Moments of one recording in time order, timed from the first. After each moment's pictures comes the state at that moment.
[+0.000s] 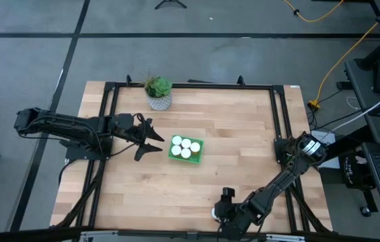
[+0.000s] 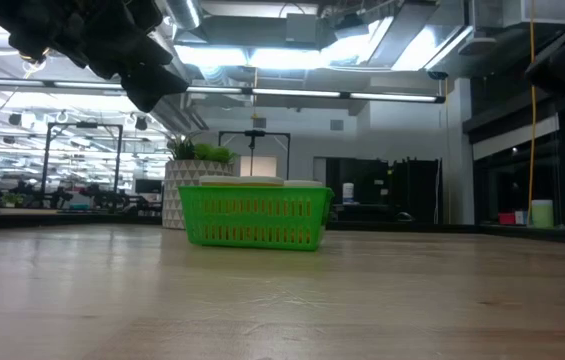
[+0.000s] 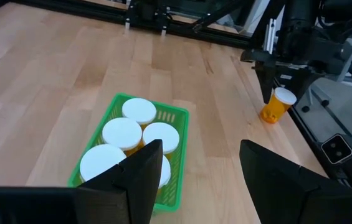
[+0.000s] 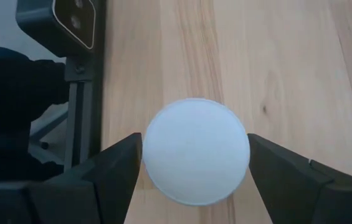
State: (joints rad) left arm 0.04 0.88 0.44 0.07 0.20 -0.20; right arm 0.82 1.95 1.27 -0.38 0.38 0.80
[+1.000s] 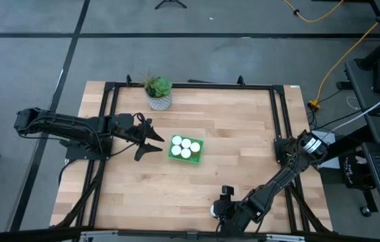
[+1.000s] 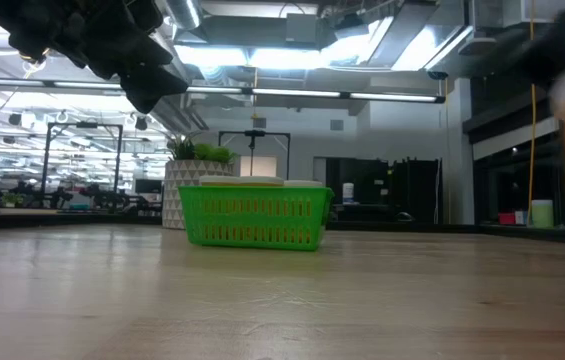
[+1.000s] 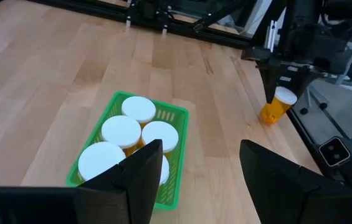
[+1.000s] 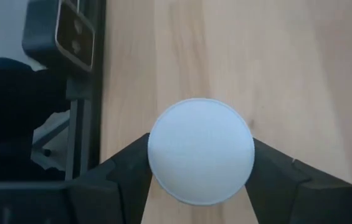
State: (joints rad) left arm 0.04 0.88 0.44 0.07 0.20 -0.22; right arm 0.80 1.94 1.27 -0.39 0.38 0.80
